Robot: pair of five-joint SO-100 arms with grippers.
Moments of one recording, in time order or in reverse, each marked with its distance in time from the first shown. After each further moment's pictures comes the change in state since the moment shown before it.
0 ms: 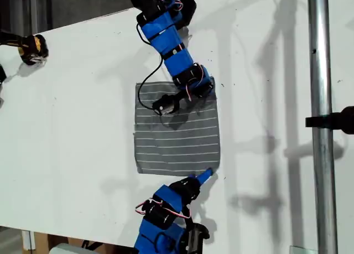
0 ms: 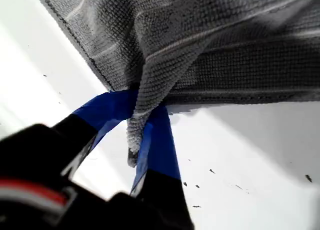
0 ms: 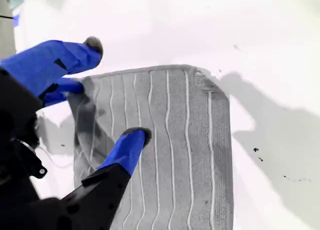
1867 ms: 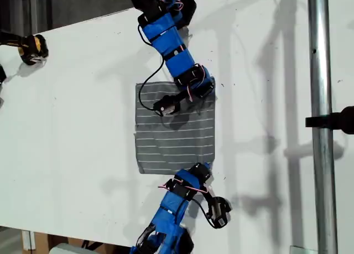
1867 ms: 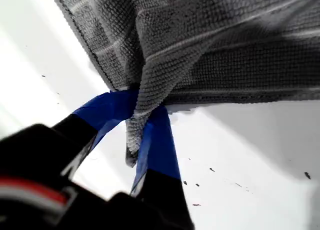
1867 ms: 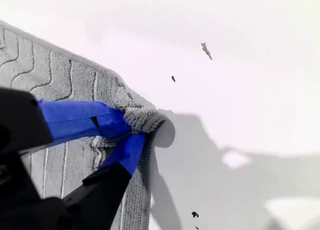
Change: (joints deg) arm 0 1.1 -24.5 12.3 -26.3 -17.8; arm 1 -0.9 -1.2 -2.0 1.7 0.0
